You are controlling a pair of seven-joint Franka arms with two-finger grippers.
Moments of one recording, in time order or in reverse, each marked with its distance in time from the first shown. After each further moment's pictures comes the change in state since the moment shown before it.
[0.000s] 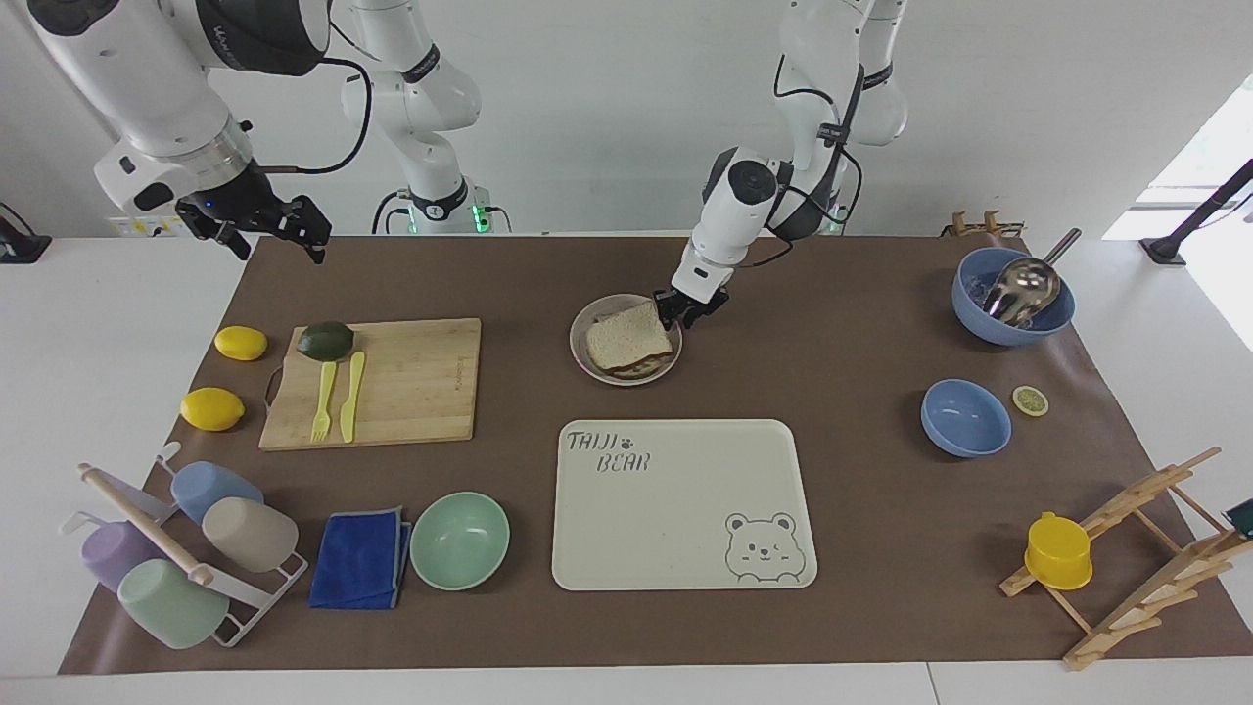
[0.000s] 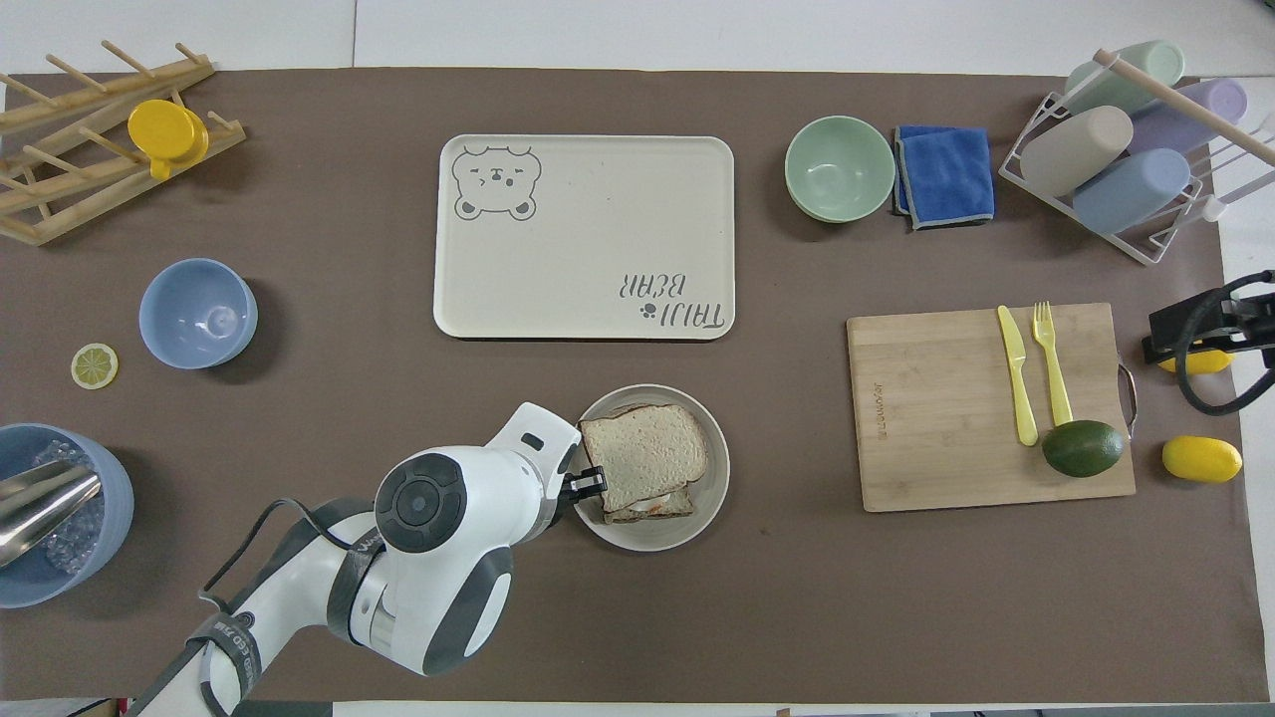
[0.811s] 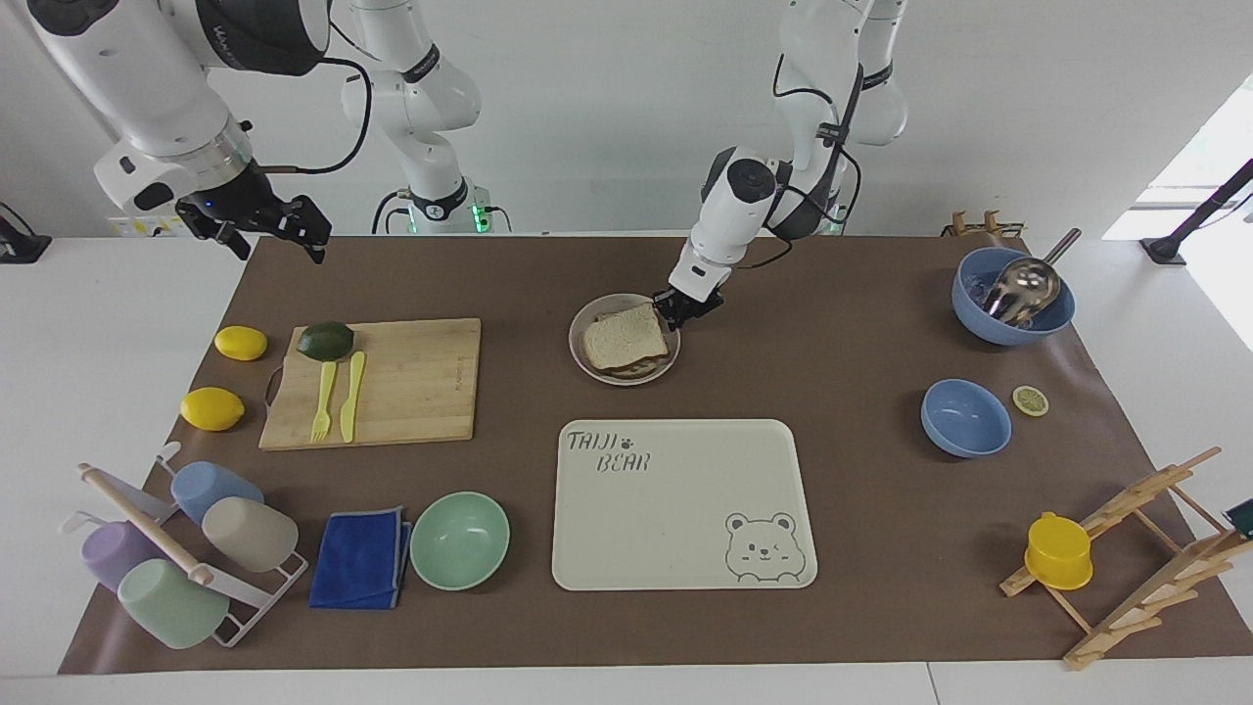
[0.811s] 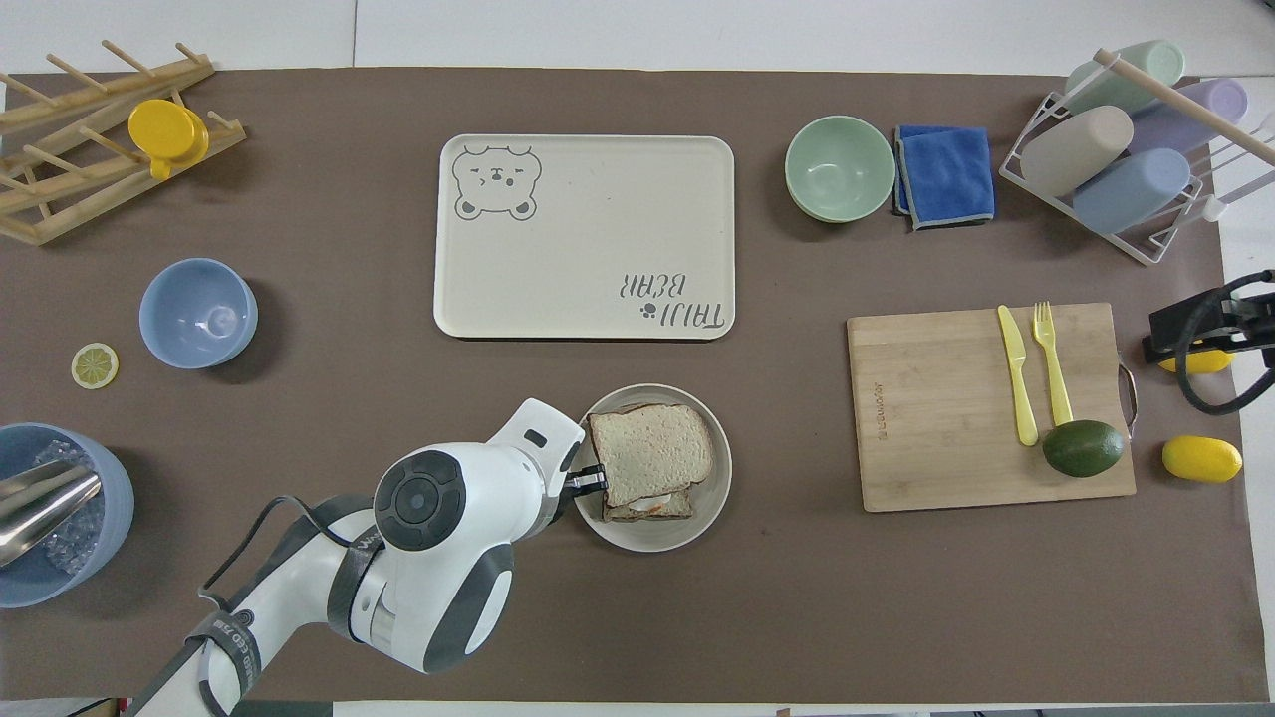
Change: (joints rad) left arm 0.003 -0.002 0.003 0.018 -0.005 -0.007 0.032; right arm 0.000 0.000 0.000 0.000 0.000 0.000 0.000
